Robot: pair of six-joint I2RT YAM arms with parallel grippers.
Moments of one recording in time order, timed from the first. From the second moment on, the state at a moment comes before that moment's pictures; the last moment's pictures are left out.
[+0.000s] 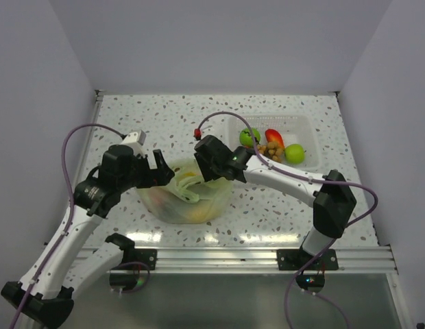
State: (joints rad) left arm -0.40 0.79 0.94 -0.77 0.06 -0.50; right arm 0.96 1.70 1.39 -0.61 0.33 0.37
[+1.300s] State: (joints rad) left arm -0.33 1.19 1.01 -0.73 -0.61 -0.48; right arm 0.93 1.47 1.35 -0.67 0.27 0.41
